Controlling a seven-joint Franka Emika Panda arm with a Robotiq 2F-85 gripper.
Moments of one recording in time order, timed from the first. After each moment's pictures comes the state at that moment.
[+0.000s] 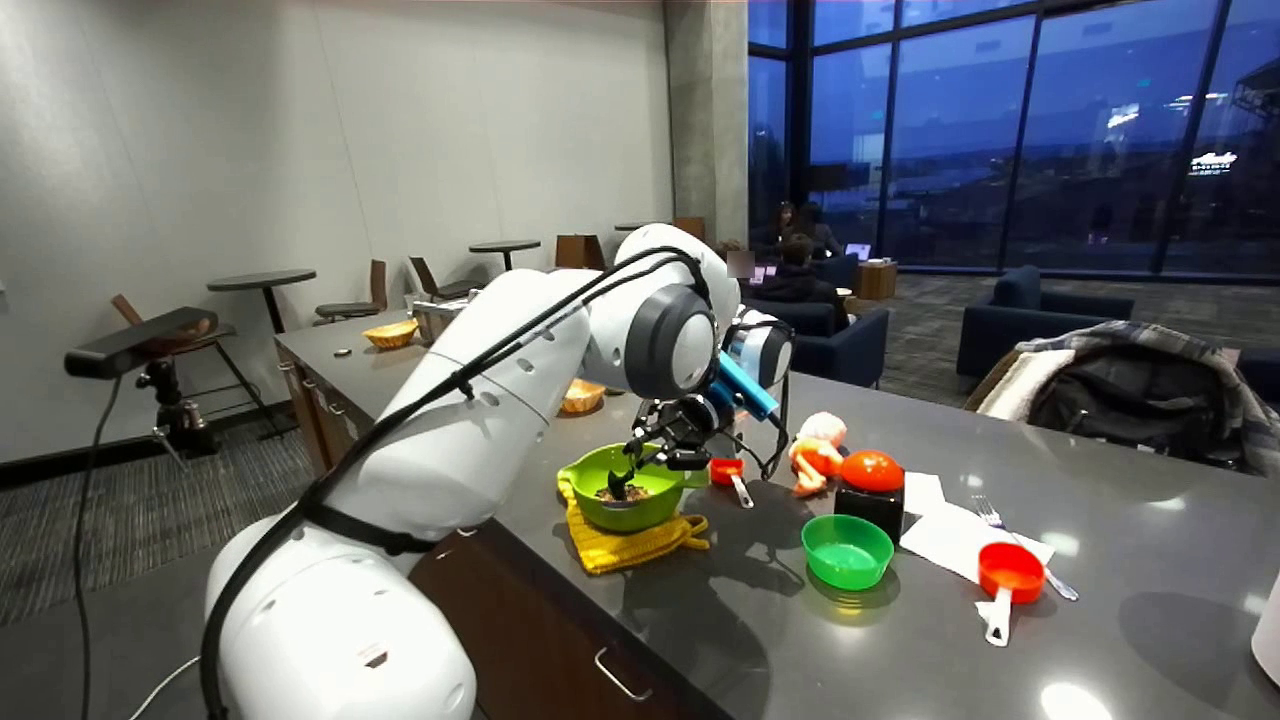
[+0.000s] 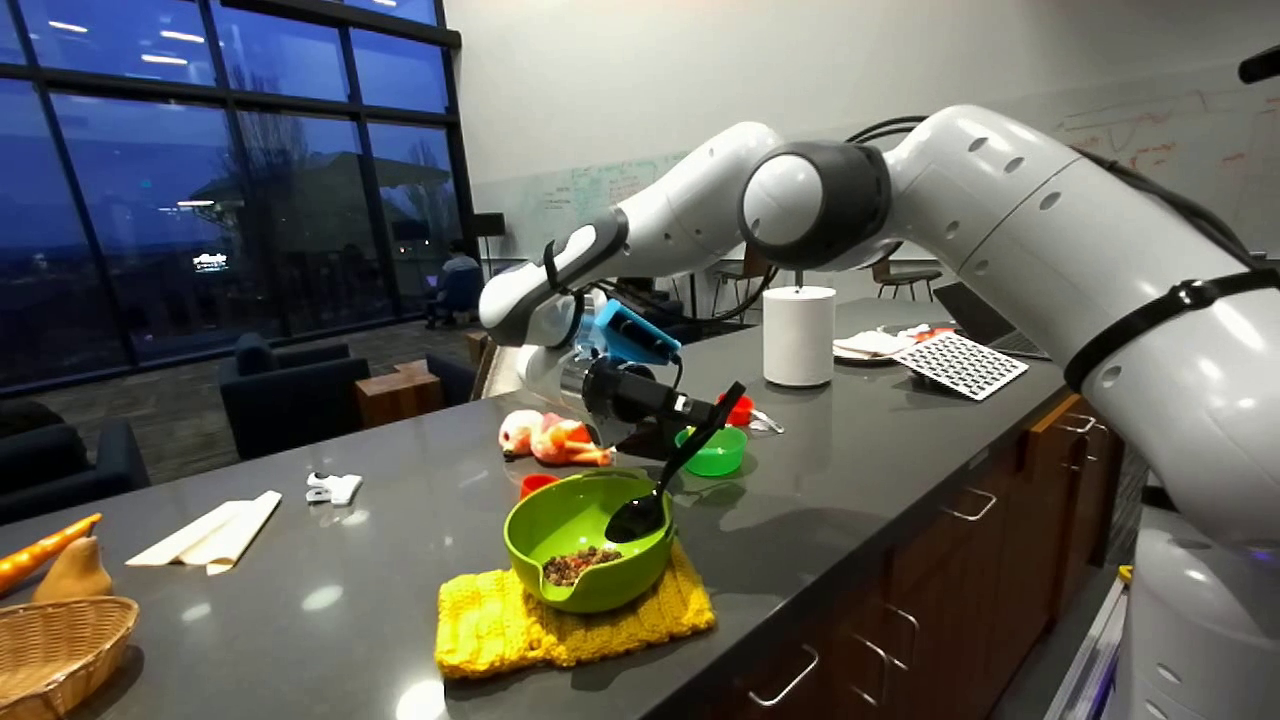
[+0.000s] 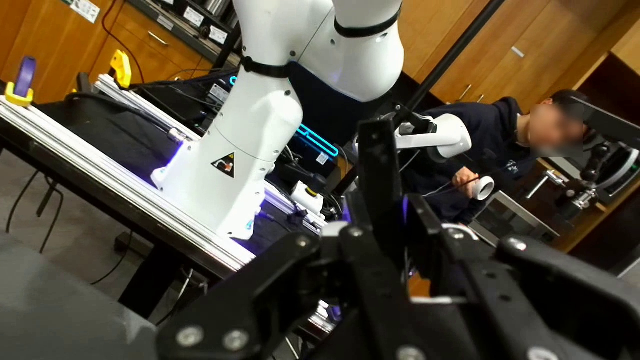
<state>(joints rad) 0.06 0.86 0.14 -1.21 0.16 0.53 -0.36</state>
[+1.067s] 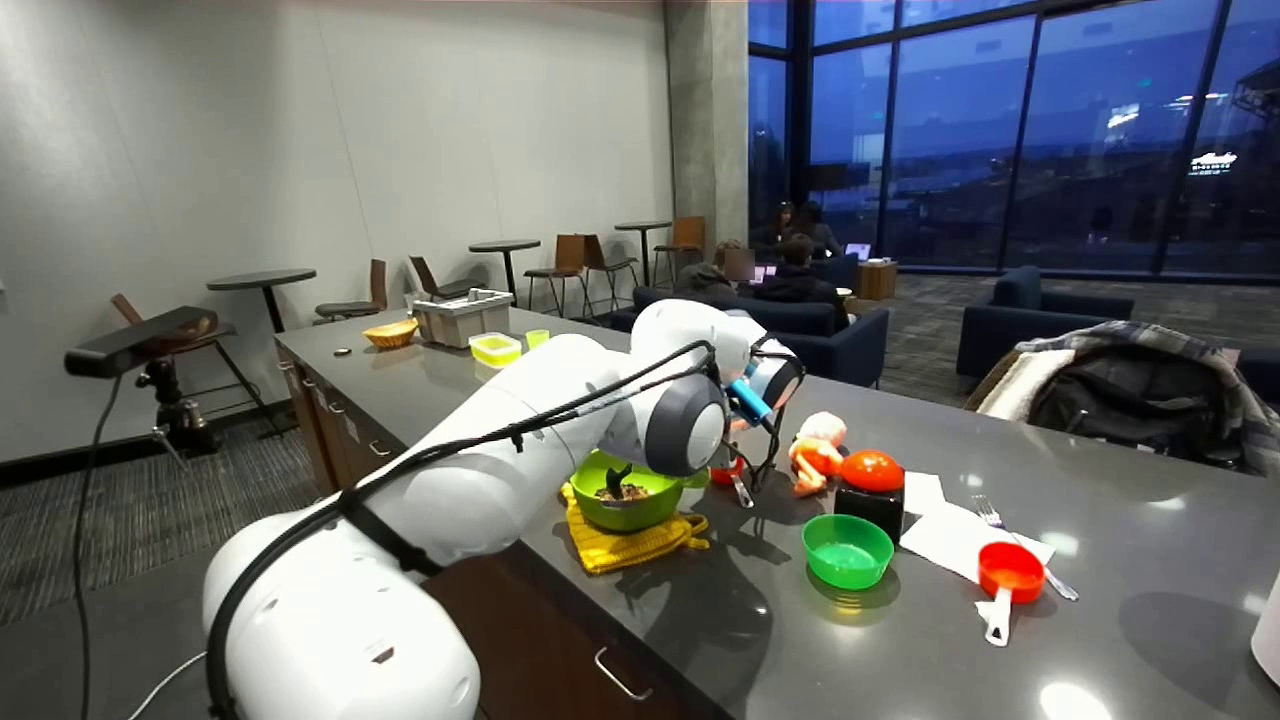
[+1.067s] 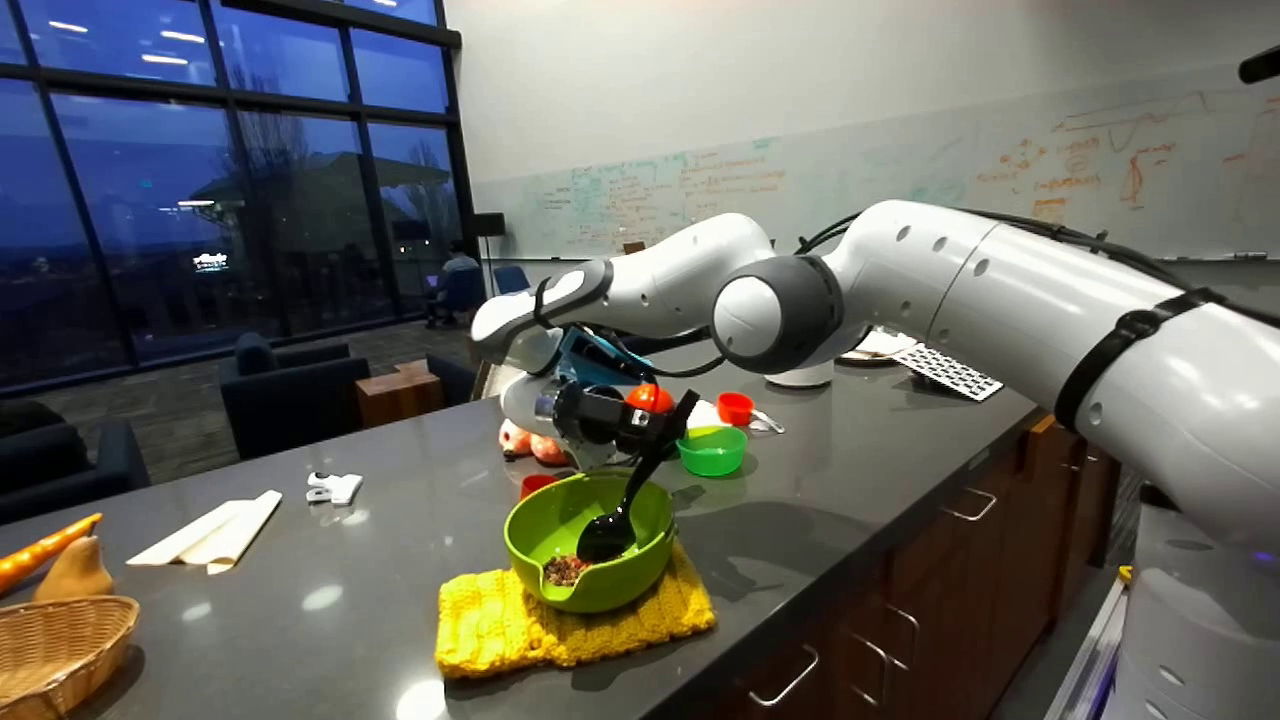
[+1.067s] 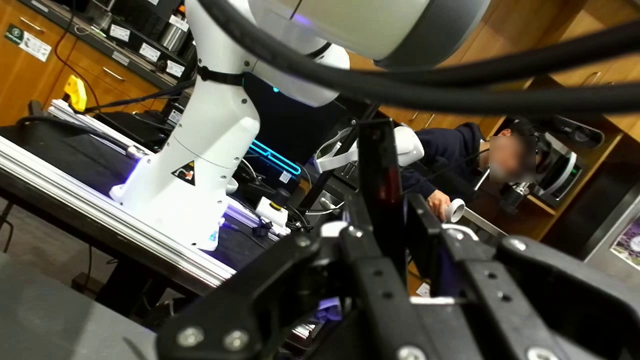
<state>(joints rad) 0.08 1.16 0.12 -0.80 0.42 0.31 -0.06</state>
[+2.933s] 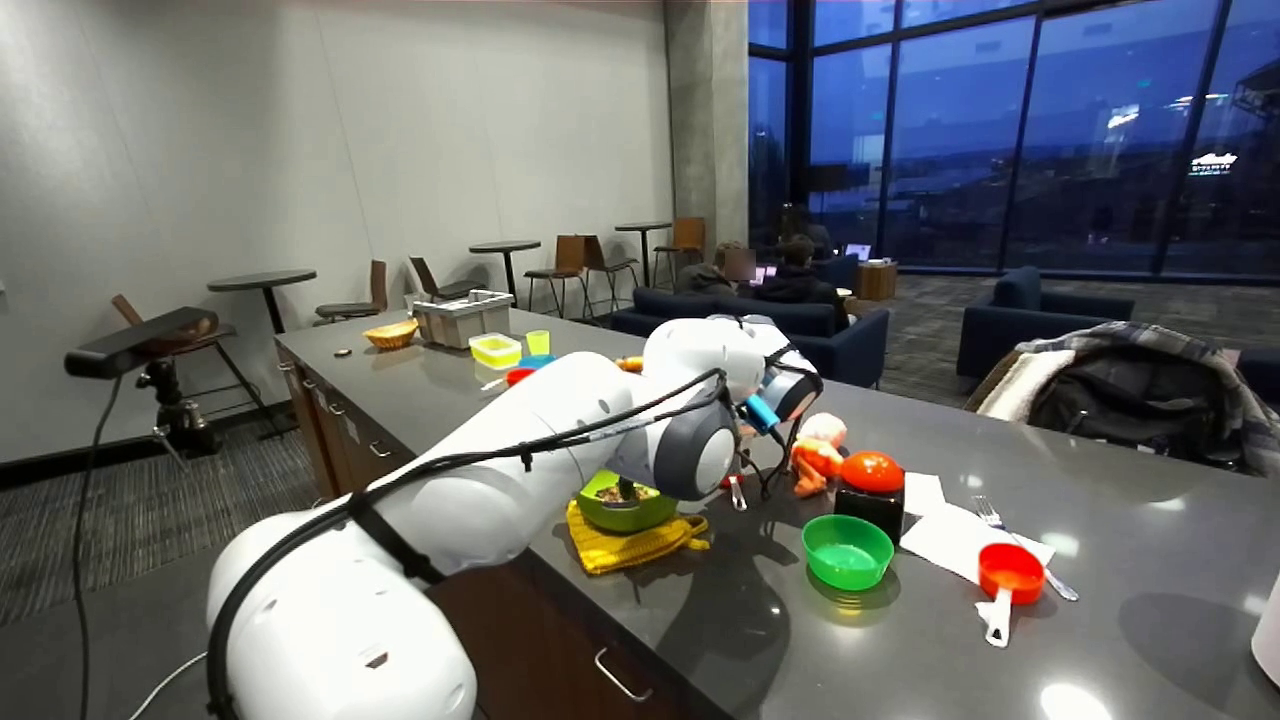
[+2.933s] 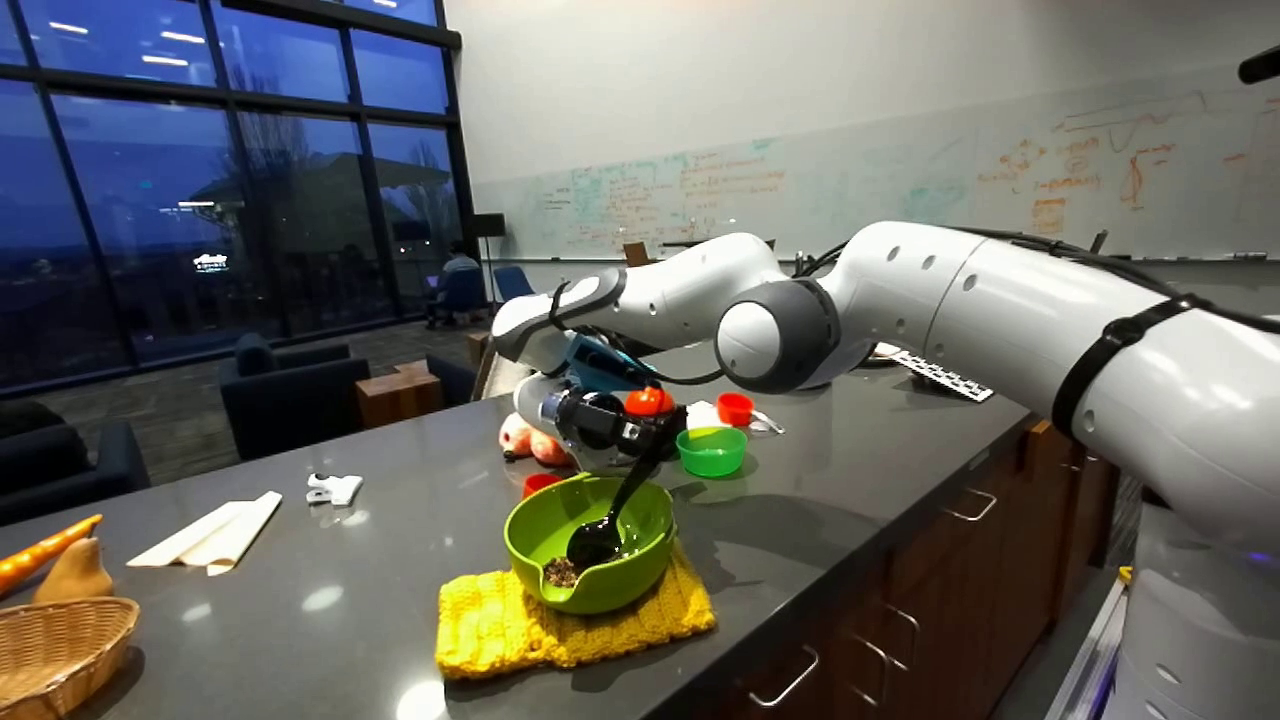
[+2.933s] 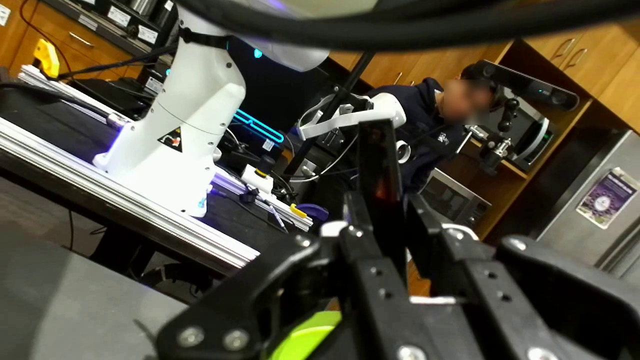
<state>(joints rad) 0.05 1.23 0.11 -0.71 0.53 0.35 0.03</state>
